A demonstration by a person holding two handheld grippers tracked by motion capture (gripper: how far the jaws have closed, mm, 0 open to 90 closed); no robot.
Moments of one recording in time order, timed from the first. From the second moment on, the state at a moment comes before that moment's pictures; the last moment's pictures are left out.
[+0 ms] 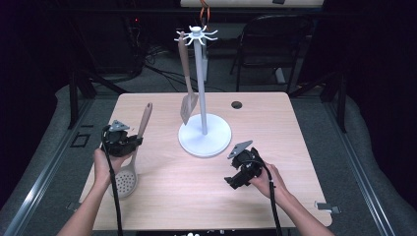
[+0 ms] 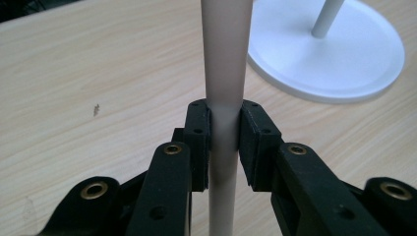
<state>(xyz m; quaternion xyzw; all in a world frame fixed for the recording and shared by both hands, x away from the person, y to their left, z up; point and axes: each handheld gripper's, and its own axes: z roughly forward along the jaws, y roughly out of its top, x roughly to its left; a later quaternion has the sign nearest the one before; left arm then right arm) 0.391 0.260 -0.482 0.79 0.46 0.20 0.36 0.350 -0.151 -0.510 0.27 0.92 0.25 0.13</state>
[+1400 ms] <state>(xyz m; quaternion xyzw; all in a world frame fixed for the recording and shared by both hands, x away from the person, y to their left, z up) 0.366 0.220 -0.434 0.73 0.38 0.31 0.48 0.348 -0.155 -0.511 0.29 0.92 0.25 0.13</state>
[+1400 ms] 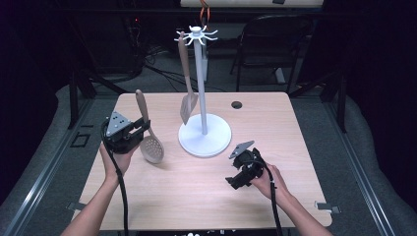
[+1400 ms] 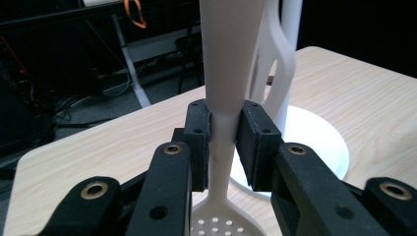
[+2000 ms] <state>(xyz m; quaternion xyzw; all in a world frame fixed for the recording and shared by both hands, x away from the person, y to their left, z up) 0.383 0.202 -0.417 0.74 0.36 0.29 0.49 0.350 -0.157 -0.512 0.29 0.91 0.25 0.13</state>
